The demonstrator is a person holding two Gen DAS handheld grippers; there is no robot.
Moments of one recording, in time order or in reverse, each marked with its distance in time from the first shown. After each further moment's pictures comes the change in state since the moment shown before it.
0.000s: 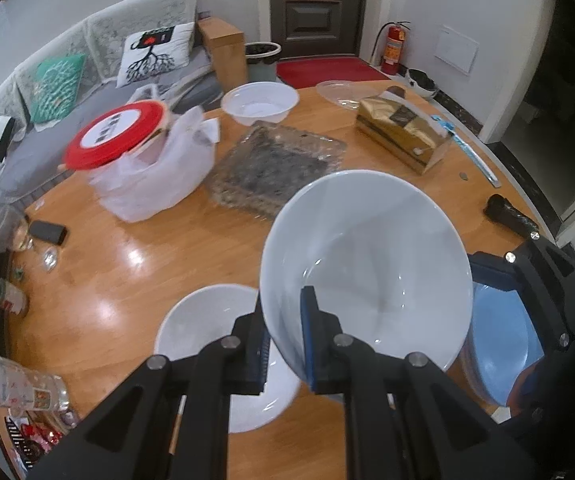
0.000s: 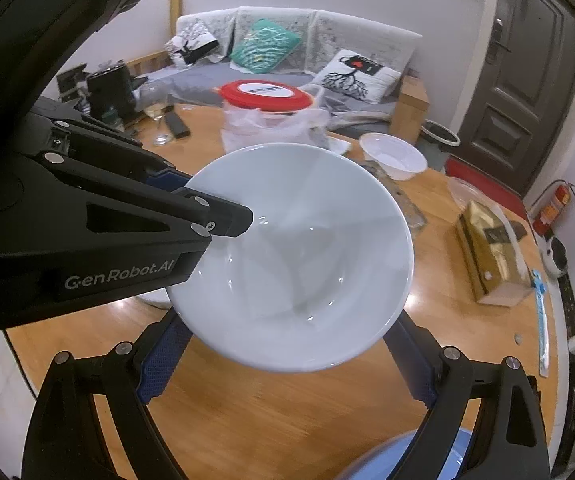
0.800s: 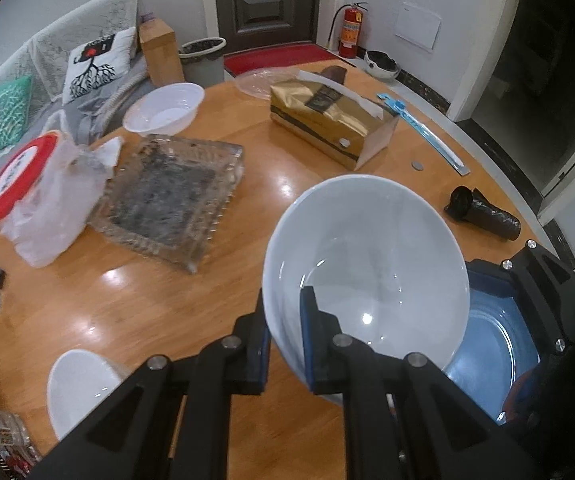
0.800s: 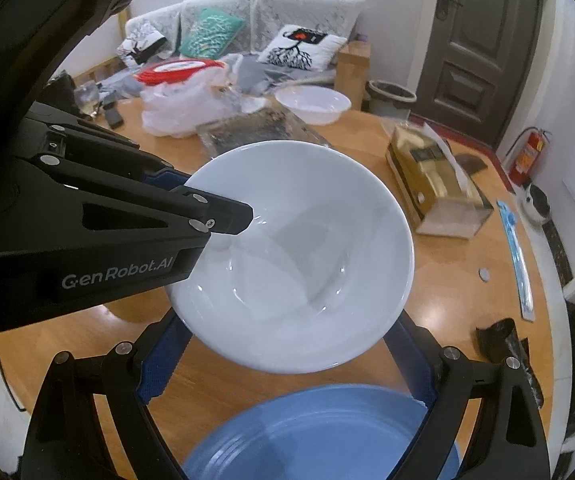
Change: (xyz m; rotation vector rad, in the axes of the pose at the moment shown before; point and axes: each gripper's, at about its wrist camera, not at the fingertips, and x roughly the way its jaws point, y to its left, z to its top) left arm 0.060 -0.107 0.040 0.105 0.027 -0.085; right arm -0.001 -0.105 -0.060 0.144 0.044 -0.071
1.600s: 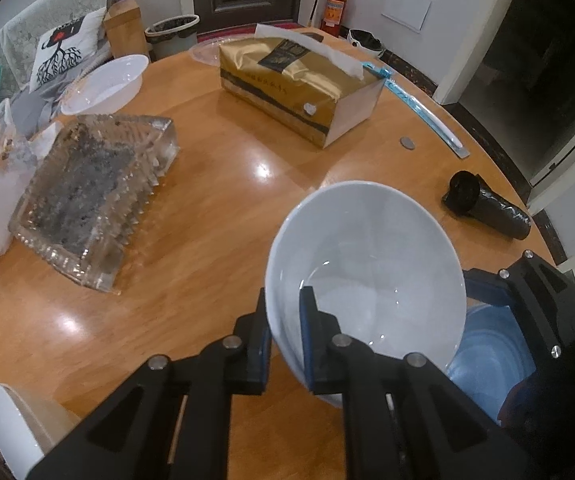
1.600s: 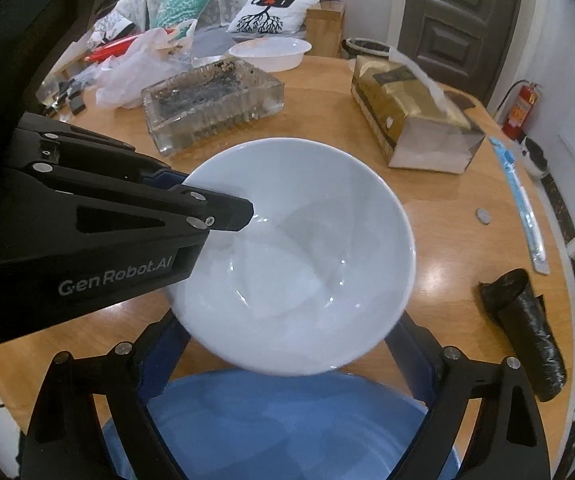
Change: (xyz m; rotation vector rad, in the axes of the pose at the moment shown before) left arm 0.078 -0.035 0.017 0.014 0.074 -0.079; right arm 0.042 -0.052 -0.031 0.101 0.119 -0.016
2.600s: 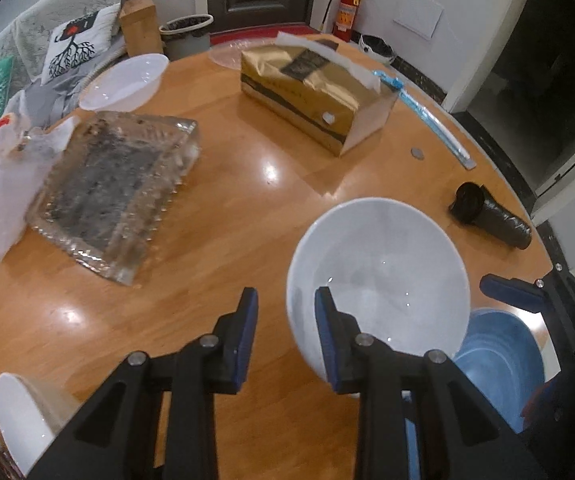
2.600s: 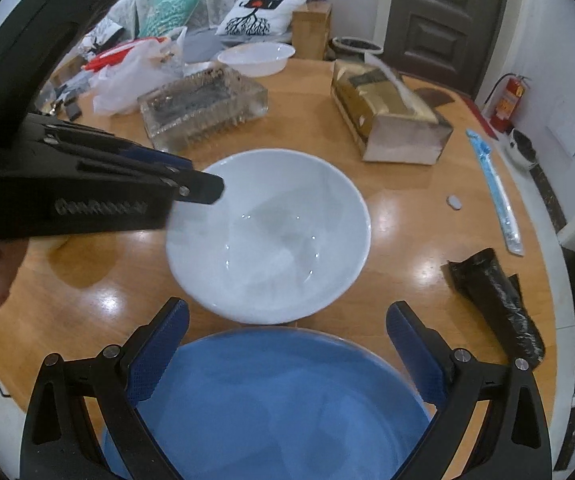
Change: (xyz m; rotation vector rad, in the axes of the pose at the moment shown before) left arm -0.005 0.008 0.001 -0.037 0.004 0.015; right arm -0.016 -0.012 -0.008 0.035 0.025 -0.005
